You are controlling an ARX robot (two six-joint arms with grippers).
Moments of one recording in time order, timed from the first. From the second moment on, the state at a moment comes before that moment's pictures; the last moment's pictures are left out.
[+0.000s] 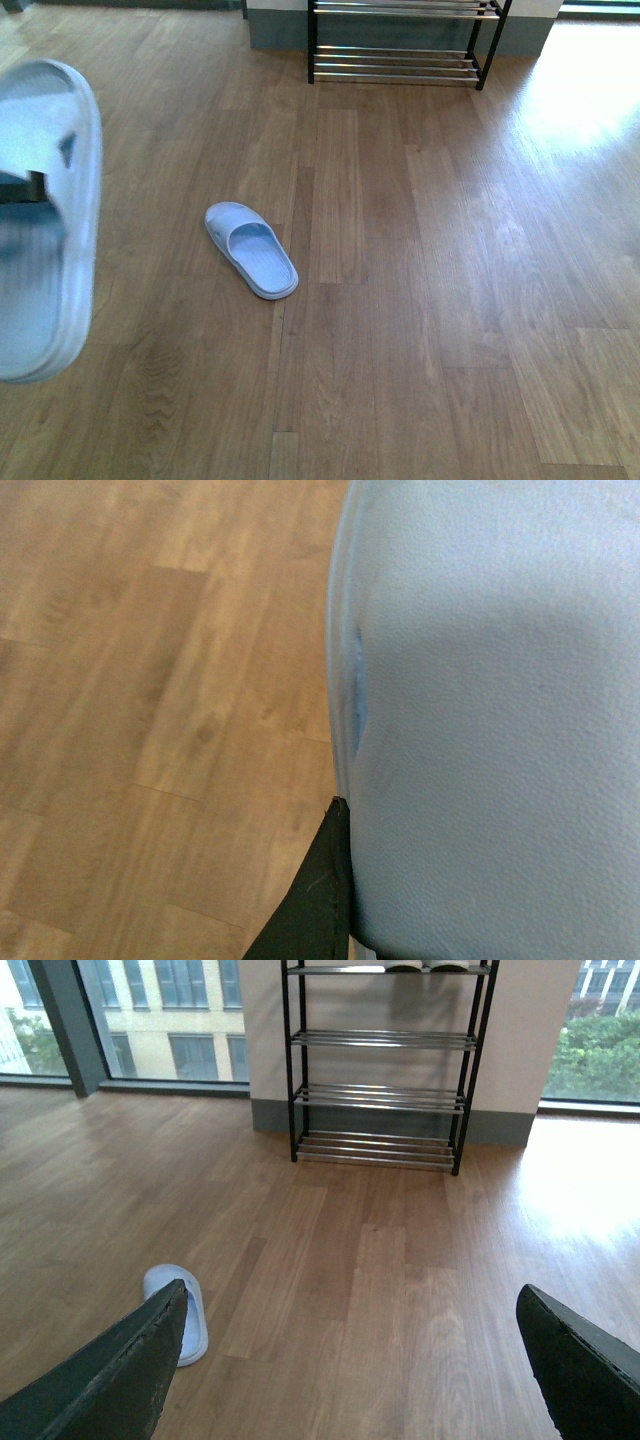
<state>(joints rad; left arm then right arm) -0.11 1.39 0.53 0.15 -0.34 -0.12 0.00 0.00 0.02 0.00 0.00 0.00</state>
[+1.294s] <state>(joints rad) -0.15 0.94 0.11 0.58 -0.64 0.08 0.00 0.00 0.02 0.00 0.00 0.00</state>
